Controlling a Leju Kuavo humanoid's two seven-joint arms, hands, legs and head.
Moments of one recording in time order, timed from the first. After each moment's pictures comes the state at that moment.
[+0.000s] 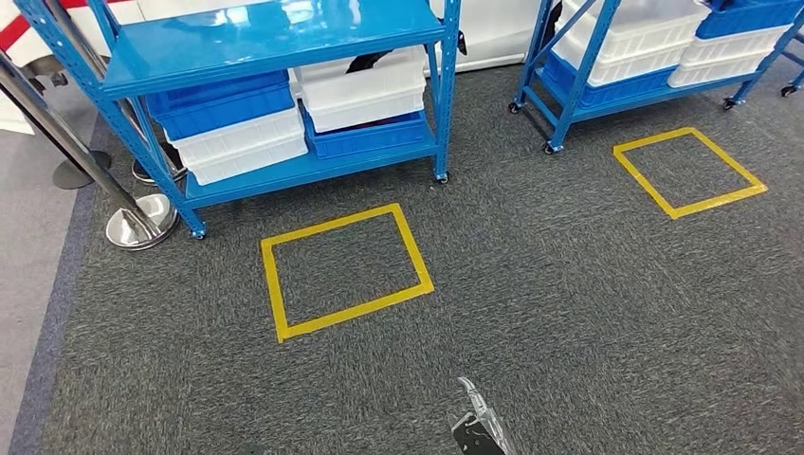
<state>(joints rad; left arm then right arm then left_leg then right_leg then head) -0.10 -0.03 -1.26 -0.14 1.37 0.38 -0.25 -0.07 0.09 0.49 -0.89 0.30 -0.31 -0.38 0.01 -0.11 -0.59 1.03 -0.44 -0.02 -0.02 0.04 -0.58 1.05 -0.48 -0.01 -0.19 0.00</state>
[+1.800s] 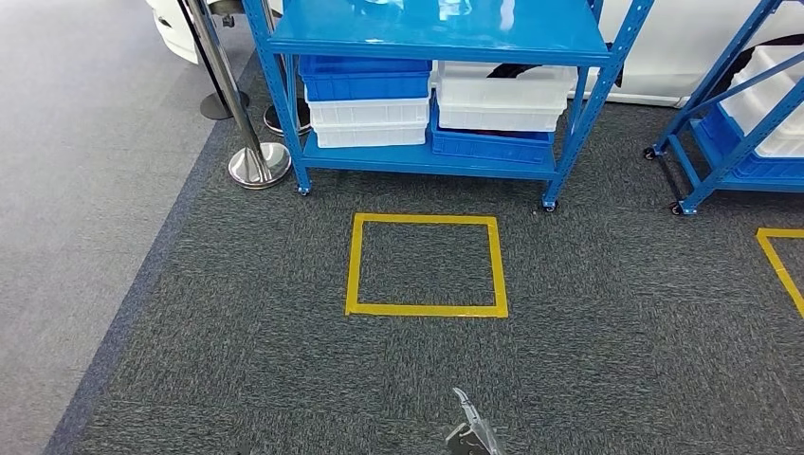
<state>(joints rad) -0.09 -0.03 -1.17 -0.14 1.50 0.29 -0.29 -0.05 0.10 0.51 -0.84 0.28 -0.32 -0.40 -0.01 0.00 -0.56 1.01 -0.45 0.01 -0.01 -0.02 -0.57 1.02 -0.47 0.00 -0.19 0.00</state>
